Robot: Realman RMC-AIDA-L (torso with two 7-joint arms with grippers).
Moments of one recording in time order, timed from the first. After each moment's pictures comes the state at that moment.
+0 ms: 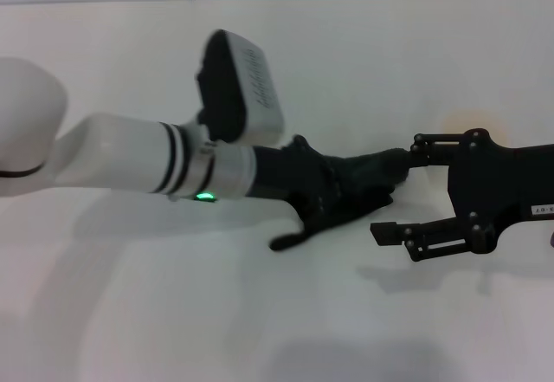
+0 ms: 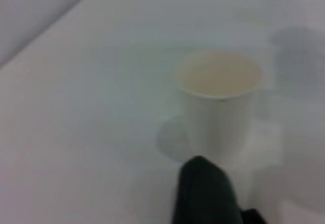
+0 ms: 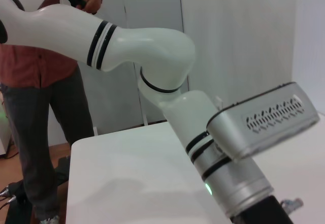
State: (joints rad) left arm -0.75 -2.09 1.82 0.55 1.46 0.84 -1.34; right arm 0.12 2.01 -1.35 -1.56 -1.67 -1.54 1.80
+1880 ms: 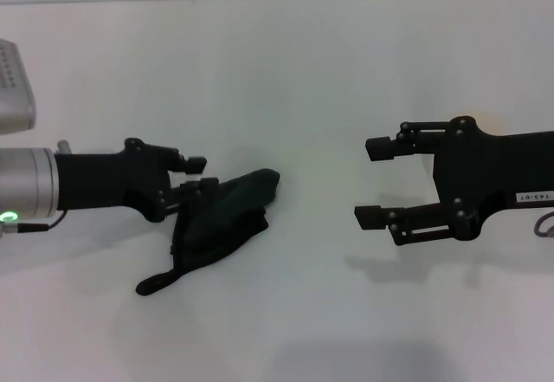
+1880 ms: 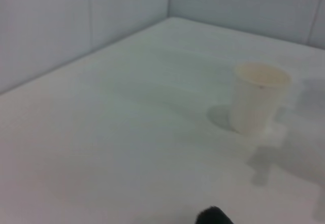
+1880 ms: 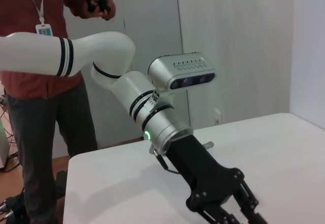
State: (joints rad) left arm -0.43 -2.02 1.14 0.80 1.85 1.34 -1.46; right arm 0.14 2.01 -1.38 -1.55 -1.64 -1.49 1.80
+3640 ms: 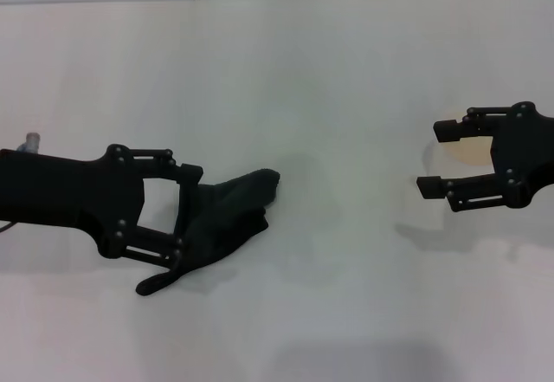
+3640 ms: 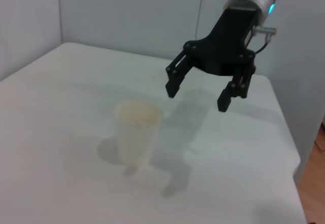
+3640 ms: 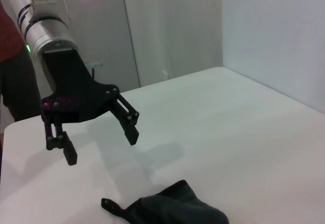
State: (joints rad) left arm -0.42 -2.02 0.99 1.09 1.95 1.82 -1.57; right arm 0.19 2.01 -1.20 -1.48 -1.80 -1.54 1.85
